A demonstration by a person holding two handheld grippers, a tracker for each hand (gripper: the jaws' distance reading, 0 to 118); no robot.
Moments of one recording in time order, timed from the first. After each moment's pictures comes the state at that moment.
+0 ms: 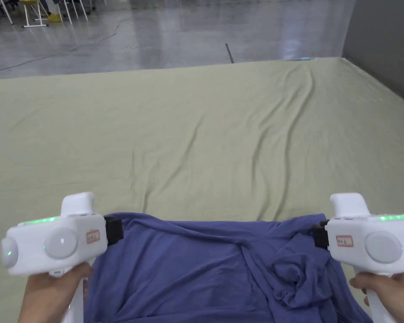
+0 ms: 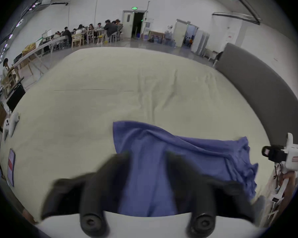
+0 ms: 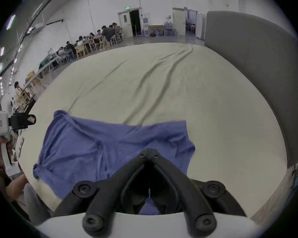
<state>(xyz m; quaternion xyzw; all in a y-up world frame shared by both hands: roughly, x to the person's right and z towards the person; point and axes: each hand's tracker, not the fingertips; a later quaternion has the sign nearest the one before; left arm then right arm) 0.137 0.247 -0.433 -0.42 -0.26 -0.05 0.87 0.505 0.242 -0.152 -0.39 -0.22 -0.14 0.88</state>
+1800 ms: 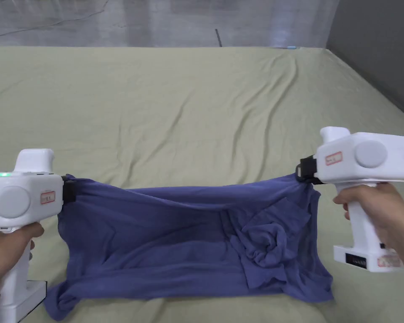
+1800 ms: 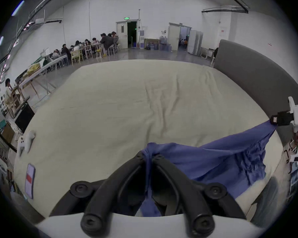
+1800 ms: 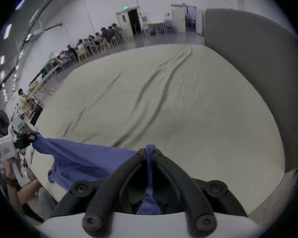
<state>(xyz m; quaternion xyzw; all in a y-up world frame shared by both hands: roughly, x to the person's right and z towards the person) 0.069 0.288 -0.370 -0.35 -0.27 -0.10 0.89 0.523 0.311 -0.113 -0.38 -0.20 -0.17 0.89</state>
